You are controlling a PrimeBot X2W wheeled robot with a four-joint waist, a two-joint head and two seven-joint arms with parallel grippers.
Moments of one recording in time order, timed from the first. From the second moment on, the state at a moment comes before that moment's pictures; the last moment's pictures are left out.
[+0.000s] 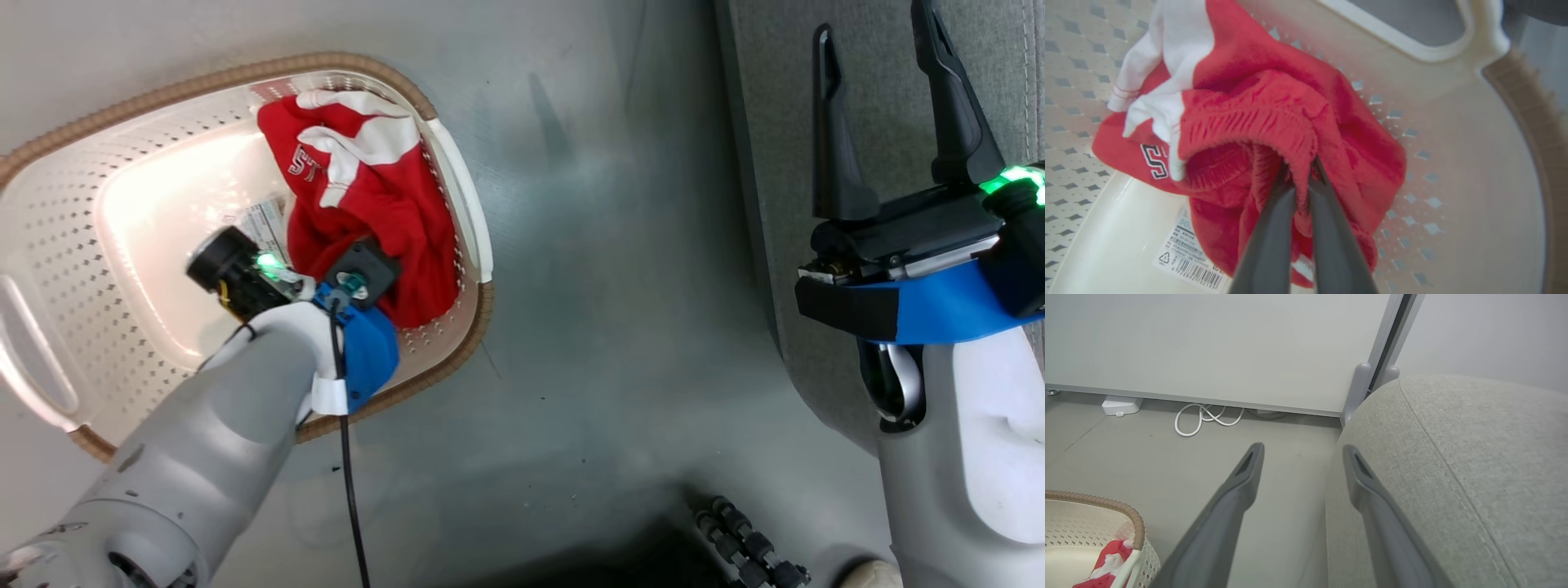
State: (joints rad) left arm -0.98 0.23 -1.28 1.13 -0.60 -0.13 -0.26; right arm -0.55 -0.05 0.03 0.01 0.01 0.13 -0.26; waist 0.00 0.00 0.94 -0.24
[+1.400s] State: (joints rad) left arm -0.60 0.22 -0.85 0.48 -0.48 -0.13 -0.26; right arm -0.22 -0.12 -0.04 0.22 0.05 0.13 -0.26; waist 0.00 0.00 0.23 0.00
